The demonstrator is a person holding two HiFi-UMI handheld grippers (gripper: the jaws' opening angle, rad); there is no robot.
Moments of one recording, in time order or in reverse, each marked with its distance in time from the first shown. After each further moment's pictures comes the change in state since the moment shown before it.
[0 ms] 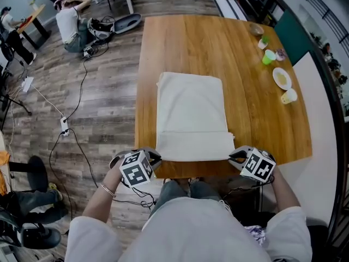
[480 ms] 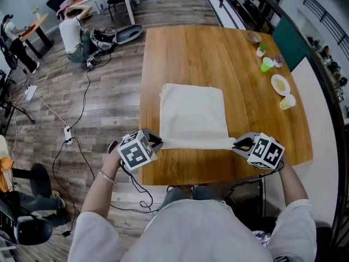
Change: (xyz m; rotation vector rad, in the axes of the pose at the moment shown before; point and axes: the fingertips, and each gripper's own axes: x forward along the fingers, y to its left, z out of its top) left arm -0.054 0.081 0.043 -0.010 -0.032 0.114; right arm -0.053 -0.051 0.054 -0.008 -0.062 -0.053
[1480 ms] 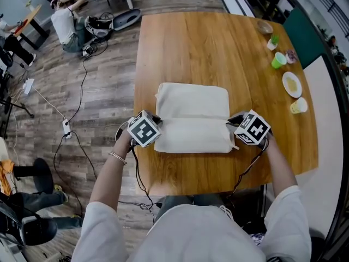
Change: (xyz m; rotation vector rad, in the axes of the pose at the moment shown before) left arm 0.103 0.135 -0.009 -0.233 0.081 0.085; right arm 0.096 -0.156 -0.003 0.177 0.046 -0.057
